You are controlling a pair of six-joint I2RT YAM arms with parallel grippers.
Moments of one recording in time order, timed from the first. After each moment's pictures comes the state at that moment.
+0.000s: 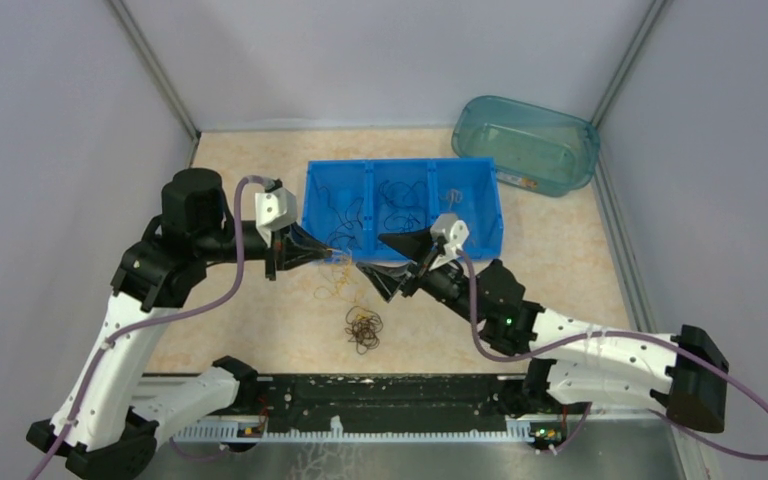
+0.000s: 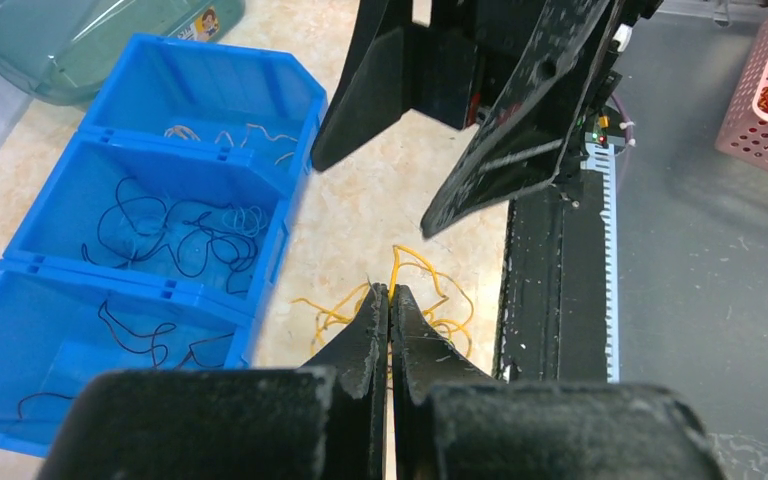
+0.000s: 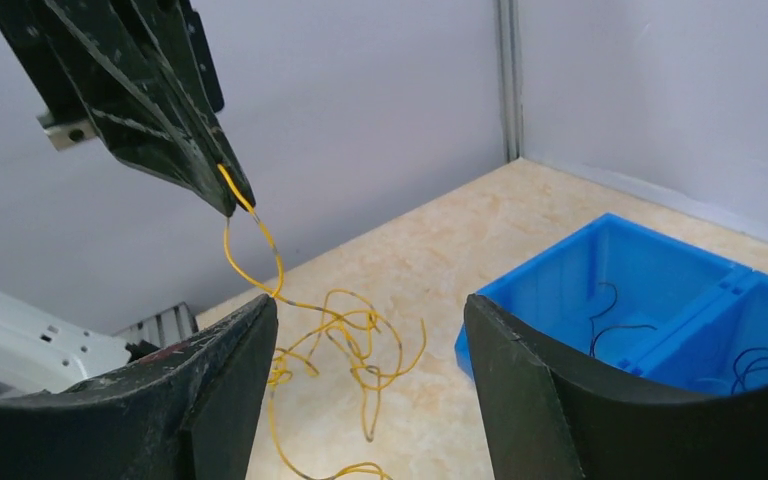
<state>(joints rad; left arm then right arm) -0.48 0.95 1.36 -0.82 0.86 0.35 1.13 0.92 0.58 0.66 0.13 0.16</state>
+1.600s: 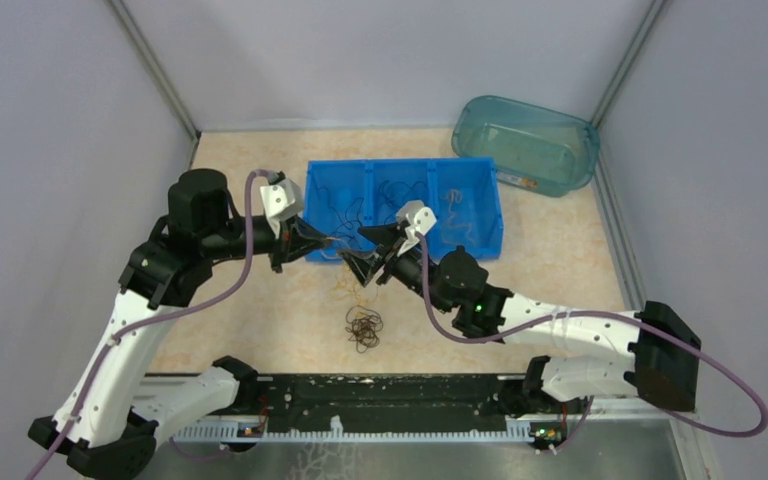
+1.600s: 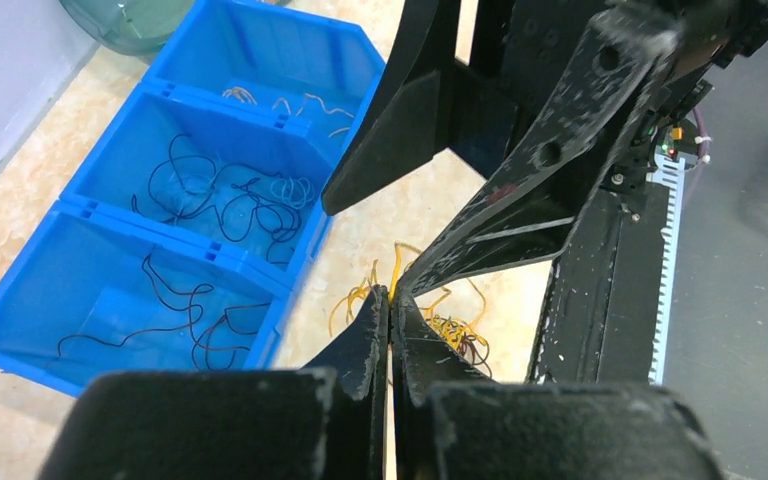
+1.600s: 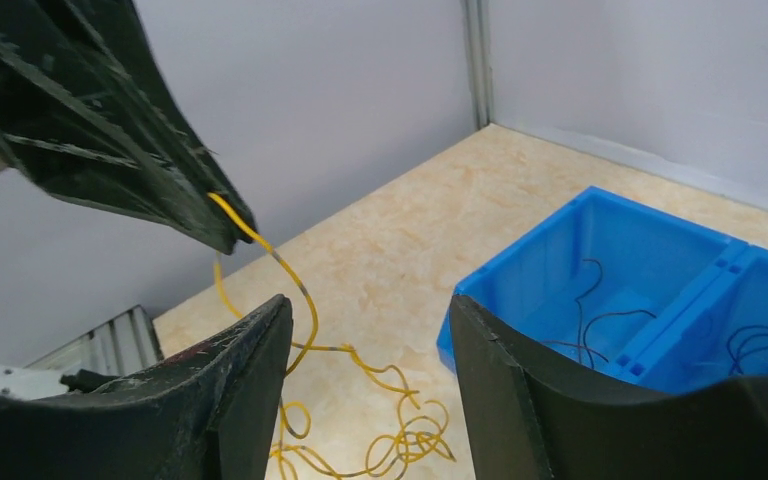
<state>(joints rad) -0.49 0.95 1.30 -0.75 0.70 0.30 1.14 1.15 0.72 0.65 0.18 0.16</state>
